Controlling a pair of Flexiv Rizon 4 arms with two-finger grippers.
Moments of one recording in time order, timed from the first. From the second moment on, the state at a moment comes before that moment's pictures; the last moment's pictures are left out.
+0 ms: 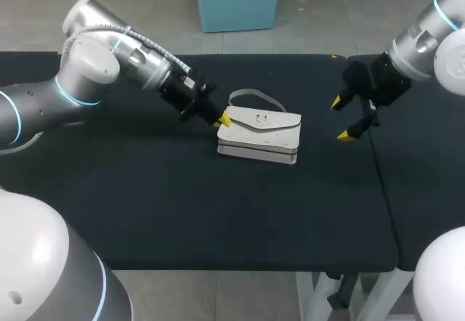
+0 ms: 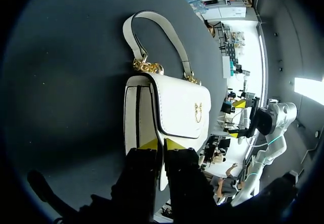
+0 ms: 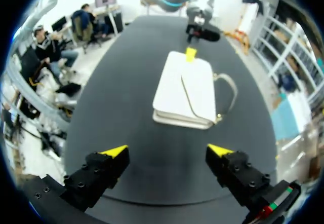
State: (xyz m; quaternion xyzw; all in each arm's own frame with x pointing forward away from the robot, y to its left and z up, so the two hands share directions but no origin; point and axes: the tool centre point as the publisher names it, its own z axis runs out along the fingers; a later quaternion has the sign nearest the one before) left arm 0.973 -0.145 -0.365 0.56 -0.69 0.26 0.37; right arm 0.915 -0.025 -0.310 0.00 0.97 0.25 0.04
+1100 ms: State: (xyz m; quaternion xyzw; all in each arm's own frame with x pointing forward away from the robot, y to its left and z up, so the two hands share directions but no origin) left arm 0.972 -0.147 -0.365 0.57 -0.69 0.27 0.36; right arm 0.920 -0.031 -0.311 0.09 0.97 0.23 0.06
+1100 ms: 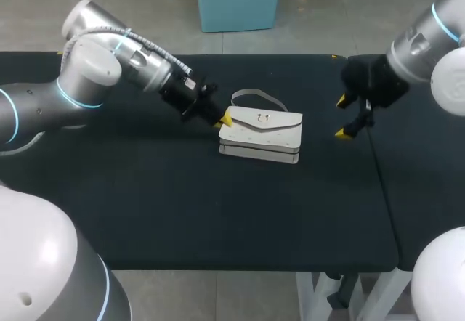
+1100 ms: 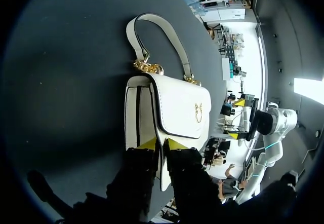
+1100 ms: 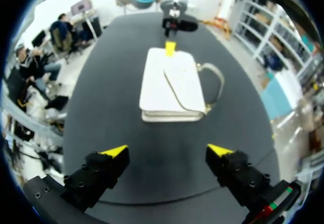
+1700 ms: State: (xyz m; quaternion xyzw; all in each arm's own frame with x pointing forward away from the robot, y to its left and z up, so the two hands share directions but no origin) left arm 0.980 -0.111 -0.326 0.54 -0.72 0.30 0.31; right arm 0.920 -0.017 -0.283 0.04 0.97 0.19 0.10
